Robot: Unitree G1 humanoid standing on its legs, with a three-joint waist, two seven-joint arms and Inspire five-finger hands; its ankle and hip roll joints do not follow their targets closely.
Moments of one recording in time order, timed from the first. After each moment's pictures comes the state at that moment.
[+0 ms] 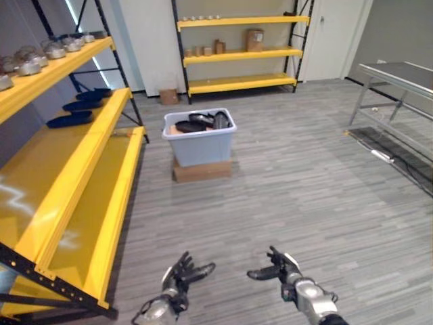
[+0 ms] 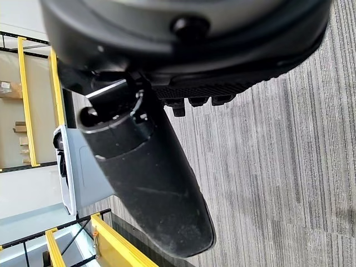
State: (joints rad) left arm 0.06 0.06 0.12 0.71 -0.33 0.00 -0.14; right arm -0.12 -0.12 0.17 0.80 0.17 0.06 0.04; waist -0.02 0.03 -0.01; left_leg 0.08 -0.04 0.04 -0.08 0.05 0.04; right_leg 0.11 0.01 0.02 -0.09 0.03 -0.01
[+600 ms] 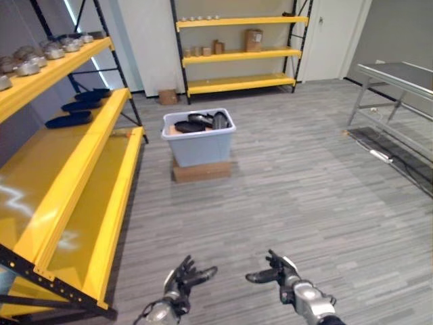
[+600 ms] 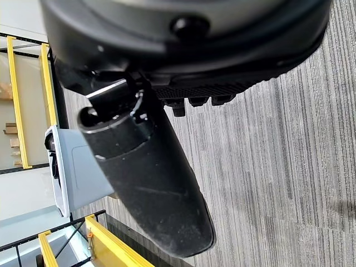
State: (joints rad) left arm 0.06 0.05 0.11 0.74 -0.33 0.00 -0.14; right arm -0.12 -0.10 0.17 0.83 0.17 0.06 0.04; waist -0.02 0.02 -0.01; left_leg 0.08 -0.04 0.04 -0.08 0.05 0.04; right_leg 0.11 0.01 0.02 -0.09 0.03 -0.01
